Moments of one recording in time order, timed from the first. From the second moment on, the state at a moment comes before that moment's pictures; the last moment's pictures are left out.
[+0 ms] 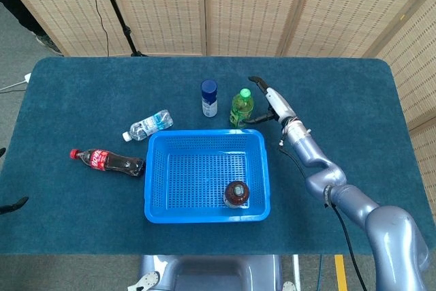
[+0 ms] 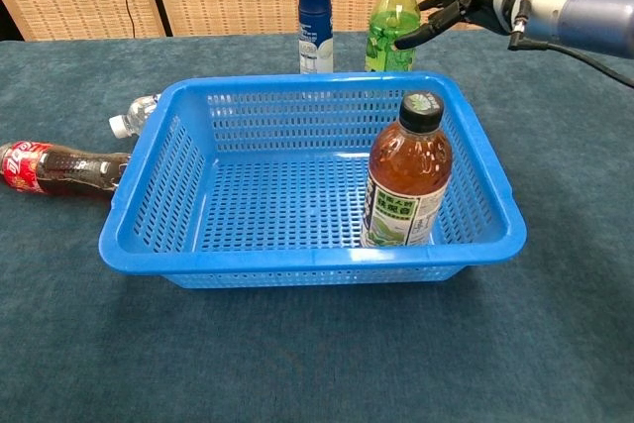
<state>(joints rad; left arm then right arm) -0.07 -1.06 -0.09 -1.59 1.33 1.41 -0.11 1.03 -1.71 0.26 -0.68 -1.35 0.61 1.12</state>
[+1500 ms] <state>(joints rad) -0.08 -1.06 -0.08 -1.59 1.35 1.39 -0.13 0.89 -1.53 0.35 -1.13 -1.37 1.02 0.95</state>
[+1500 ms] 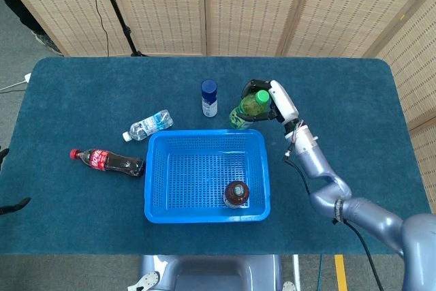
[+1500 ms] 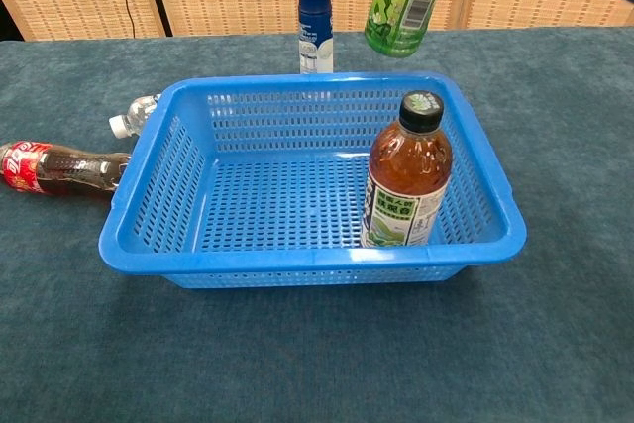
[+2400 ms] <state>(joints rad) -0.08 -1.06 -0.08 -1.59 1.36 1.39 -0.13 0.81 -1.38 0.19 -1.49 -1.53 1.02 0.69</state>
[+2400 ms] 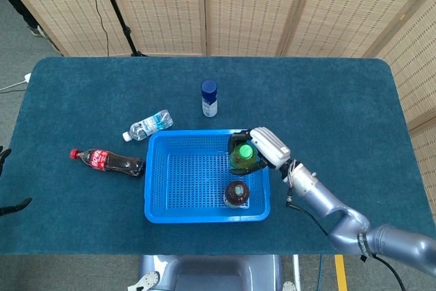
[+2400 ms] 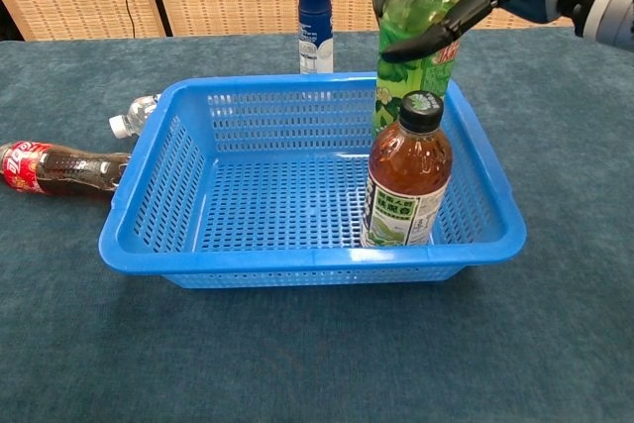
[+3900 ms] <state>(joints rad) -0.09 -1.07 -0.08 -1.57 1.37 1.38 -0.15 0.82 -1.27 0.22 -1.34 -1.41 0.96 0.82</state>
